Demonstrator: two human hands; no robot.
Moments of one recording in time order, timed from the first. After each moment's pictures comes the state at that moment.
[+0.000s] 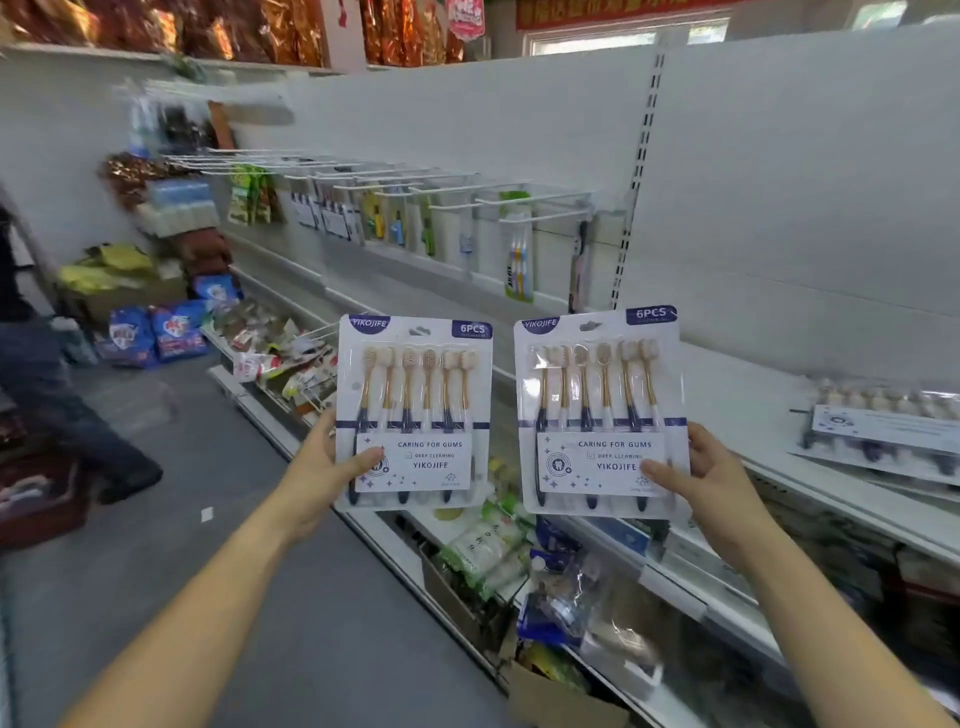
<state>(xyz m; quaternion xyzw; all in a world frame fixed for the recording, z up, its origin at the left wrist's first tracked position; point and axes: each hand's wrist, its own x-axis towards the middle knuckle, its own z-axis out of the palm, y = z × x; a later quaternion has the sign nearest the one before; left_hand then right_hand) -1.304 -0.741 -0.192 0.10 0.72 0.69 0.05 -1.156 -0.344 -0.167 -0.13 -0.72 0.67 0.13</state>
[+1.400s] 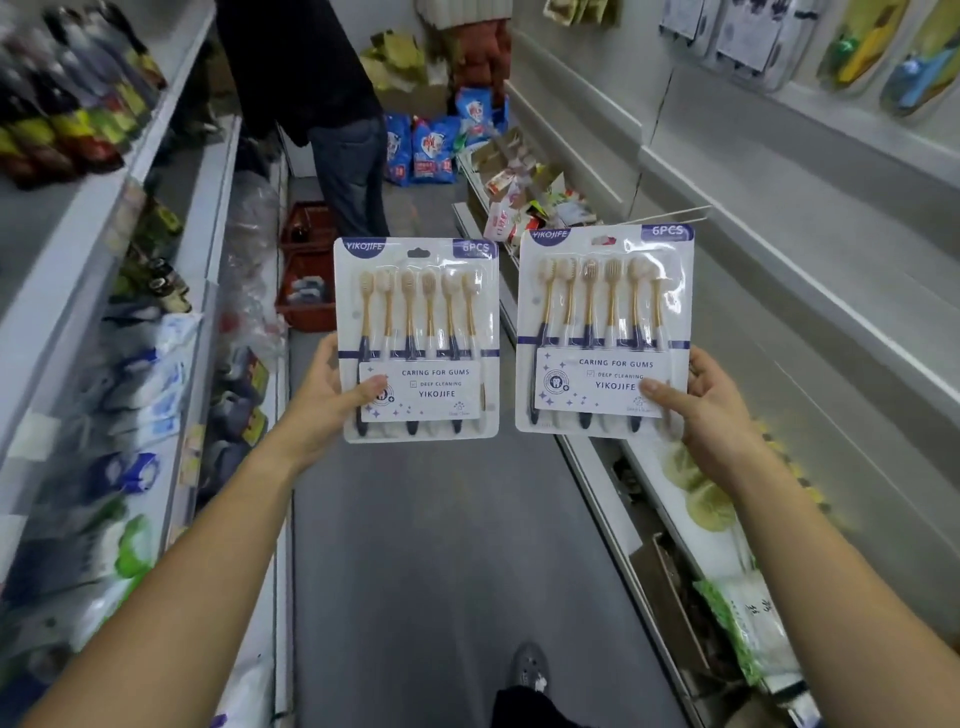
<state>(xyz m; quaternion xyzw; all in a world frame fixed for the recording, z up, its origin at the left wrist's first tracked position) -1.508 -1.176 -0.294 -0.15 0.71 0.69 -0.06 -1.601 -0.773 -0.278 0.03 -0.68 0.73 -0.13</state>
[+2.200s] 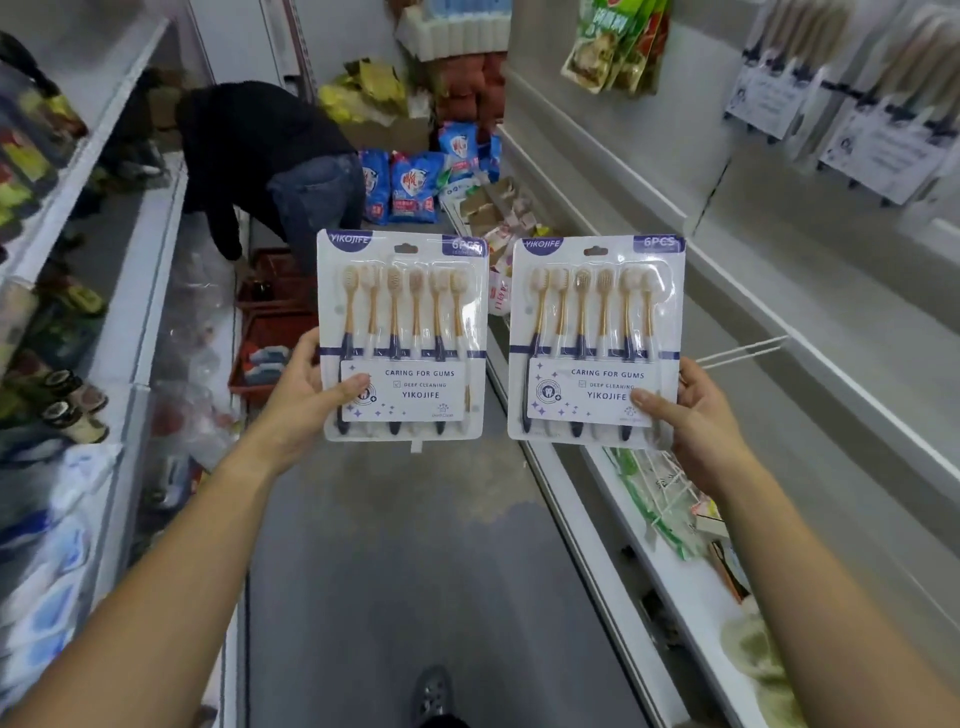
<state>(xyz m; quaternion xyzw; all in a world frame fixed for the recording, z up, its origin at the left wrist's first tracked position) -1.858 -1.354 -0.282 -0.13 0.70 0.70 -0.07 -1.941 -0.944 -0.276 0.00 -0.68 0.73 -0.12</state>
